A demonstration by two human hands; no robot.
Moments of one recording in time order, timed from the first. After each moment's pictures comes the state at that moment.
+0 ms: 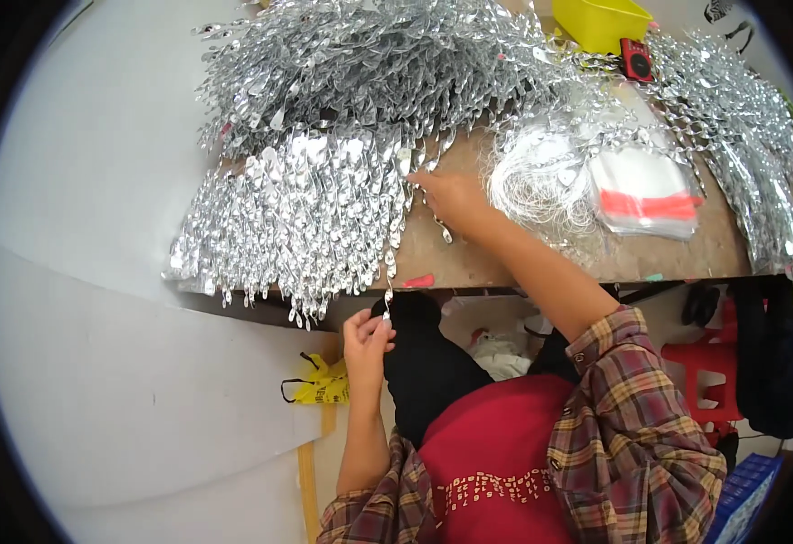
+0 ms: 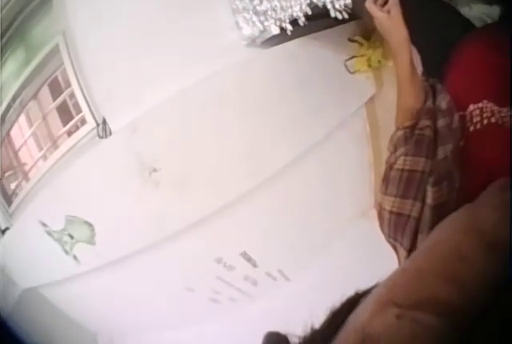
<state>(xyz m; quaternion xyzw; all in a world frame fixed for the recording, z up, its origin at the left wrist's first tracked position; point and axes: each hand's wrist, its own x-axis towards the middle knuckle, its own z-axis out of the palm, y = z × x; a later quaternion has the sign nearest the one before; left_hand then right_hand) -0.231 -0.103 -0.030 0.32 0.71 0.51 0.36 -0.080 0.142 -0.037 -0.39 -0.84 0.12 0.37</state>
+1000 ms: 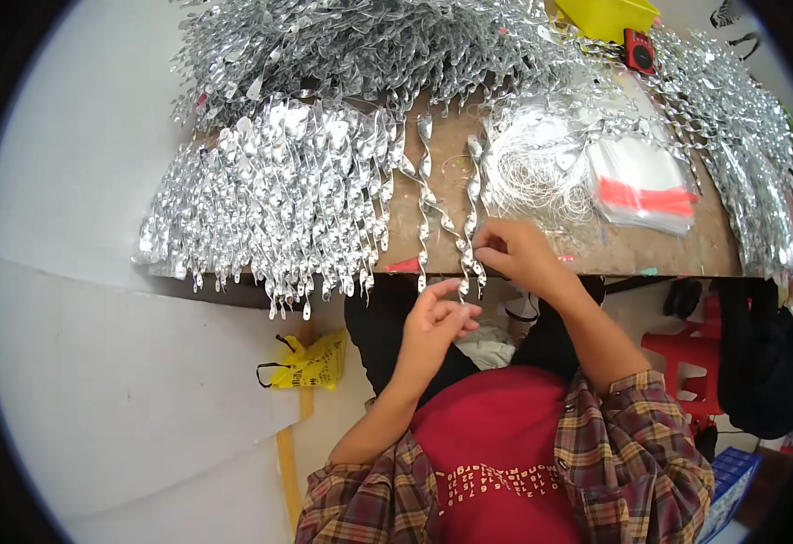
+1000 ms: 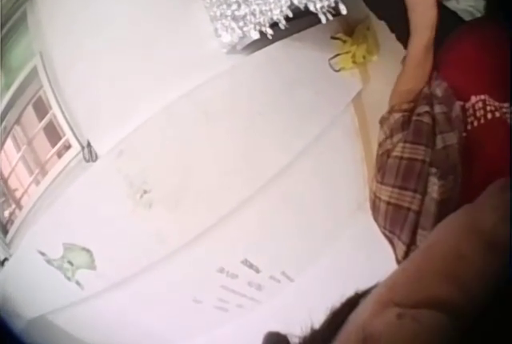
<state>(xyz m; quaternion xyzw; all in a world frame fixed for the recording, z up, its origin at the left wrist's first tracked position) -0.150 -0.078 -0.013 0.32 0.49 0.48 0.65 0.017 0.042 0.005 -0.43 -0.76 0.41 0.25</state>
